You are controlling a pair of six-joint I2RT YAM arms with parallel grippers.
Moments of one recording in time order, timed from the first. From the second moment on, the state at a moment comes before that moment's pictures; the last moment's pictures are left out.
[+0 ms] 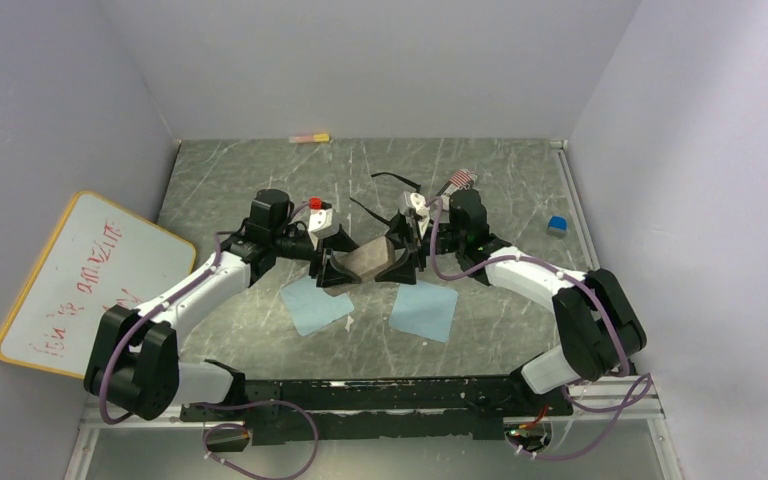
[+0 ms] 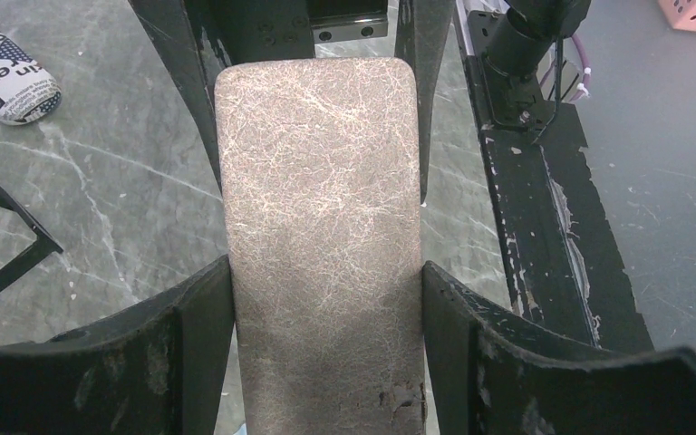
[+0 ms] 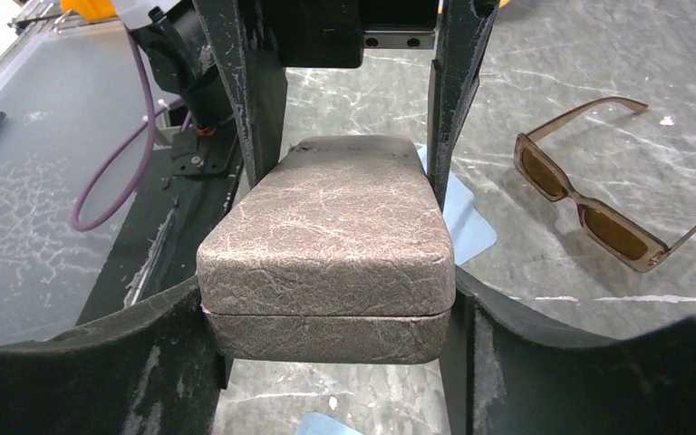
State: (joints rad) left arm -0.40 1.30 0.81 -0.02 1.15 0.35; right arm 0.51 1.47 0.78 0.45 -1.19 -0.05
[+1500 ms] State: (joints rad) left arm -0.40 1.35 0.81 -0.01 1.19 0.32; right arm 0.51 1.49 0.77 0.44 -1.21 -0.08
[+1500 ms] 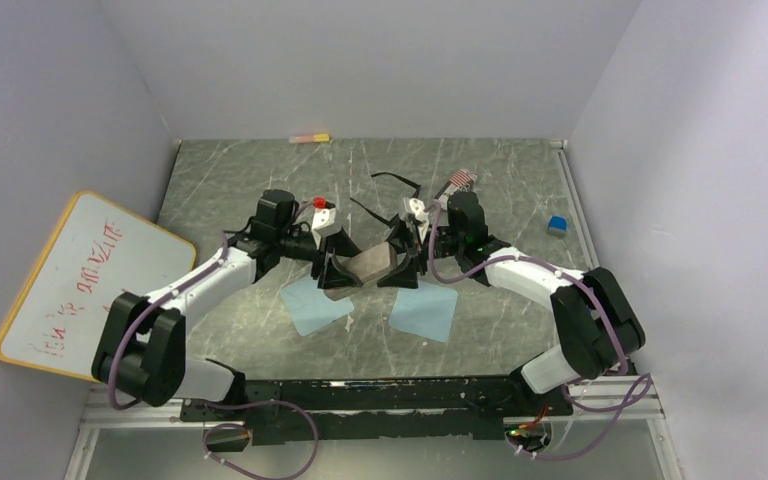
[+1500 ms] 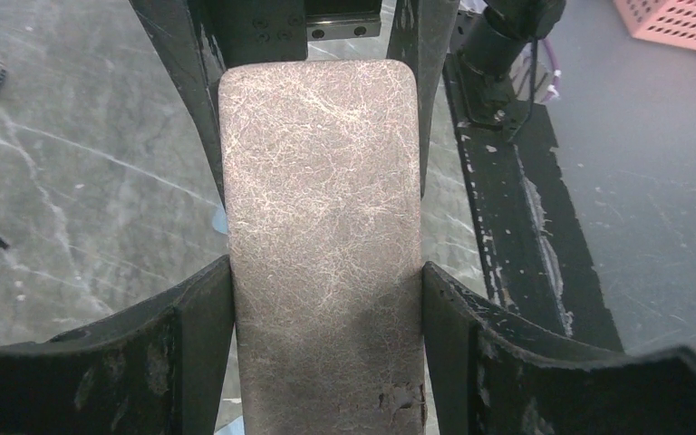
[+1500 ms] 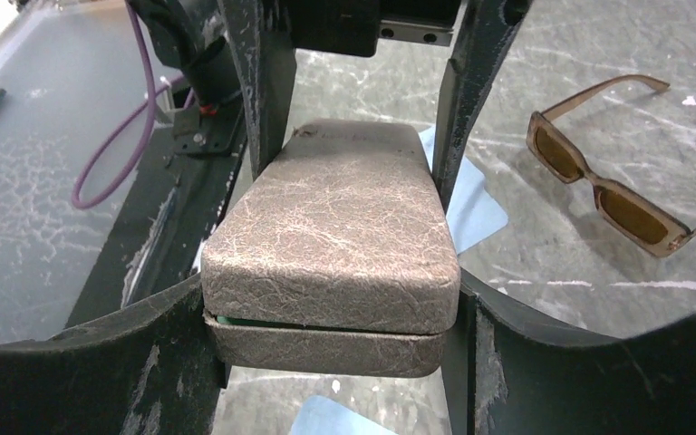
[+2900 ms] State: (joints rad) left arm -0.14 1.94 1.38 -1.39 1.53 1.38; right arm 0.51 1.44 0.84 -0.21 -1.23 -0.83
